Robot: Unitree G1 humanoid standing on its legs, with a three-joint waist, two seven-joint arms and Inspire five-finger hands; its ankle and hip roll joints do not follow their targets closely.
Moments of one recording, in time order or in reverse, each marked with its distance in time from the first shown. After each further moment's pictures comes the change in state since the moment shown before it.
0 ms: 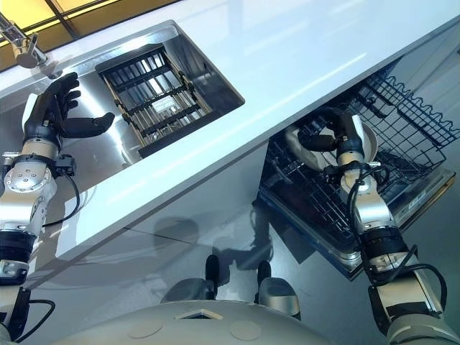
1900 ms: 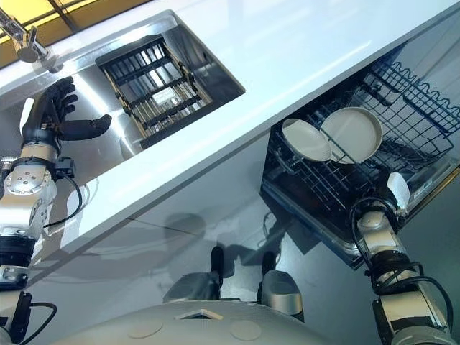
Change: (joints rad) left arm 0.002 -0.019 0.023 -0.069 -0.003 0.062 0.038; right arm -0.001 -0.007 0.052 0.452 -0.402 0.125 -0.213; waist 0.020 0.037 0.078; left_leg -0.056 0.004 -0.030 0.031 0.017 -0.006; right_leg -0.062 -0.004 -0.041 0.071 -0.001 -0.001
